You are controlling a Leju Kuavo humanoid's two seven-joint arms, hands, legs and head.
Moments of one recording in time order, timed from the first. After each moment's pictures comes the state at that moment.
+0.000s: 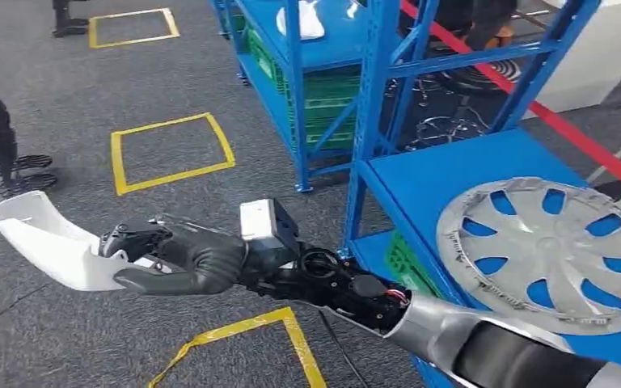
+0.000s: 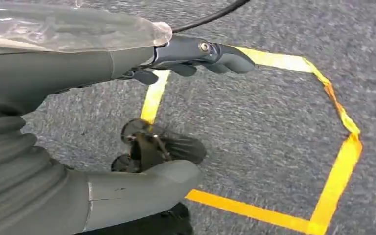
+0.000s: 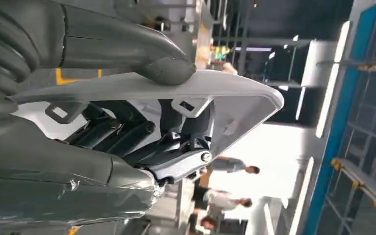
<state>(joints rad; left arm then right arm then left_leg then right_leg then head) -0.13 0.09 -0.93 -0.21 1.33 0.16 -0.39 -0.58 0.15 0.89 -1.41 -0.66 0.40 -0.45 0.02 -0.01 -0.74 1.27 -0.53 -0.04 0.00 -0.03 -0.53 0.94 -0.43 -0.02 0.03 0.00</state>
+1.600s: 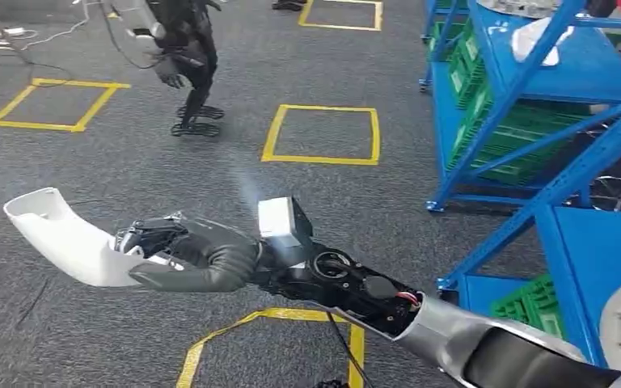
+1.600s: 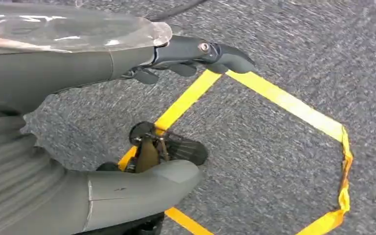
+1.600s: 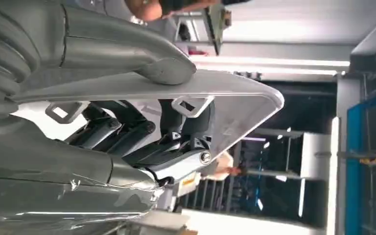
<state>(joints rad) -0.13 0.08 -0.93 -0.21 1.32 0.16 -0.38 -0.58 0.15 0.89 -1.41 -0.67 0.42 -0.44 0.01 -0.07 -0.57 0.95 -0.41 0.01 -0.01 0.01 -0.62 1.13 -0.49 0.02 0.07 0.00</state>
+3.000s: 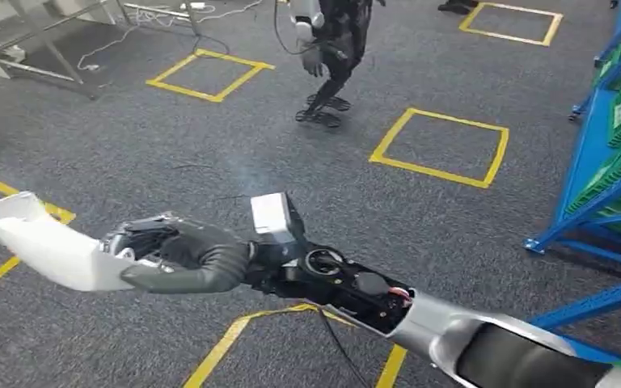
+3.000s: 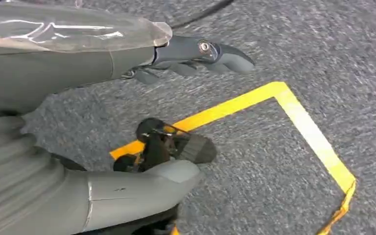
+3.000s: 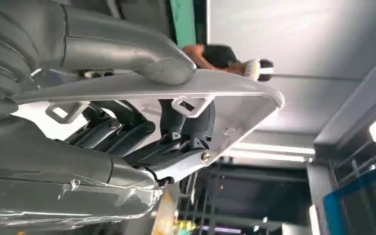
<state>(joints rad) -0.13 0.08 -0.93 -0.21 1.33 0.16 -0.38 -0.59 0.16 0.89 -1.40 -0.71 0.45 -0.45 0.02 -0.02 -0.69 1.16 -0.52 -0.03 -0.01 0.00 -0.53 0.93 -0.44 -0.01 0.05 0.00</state>
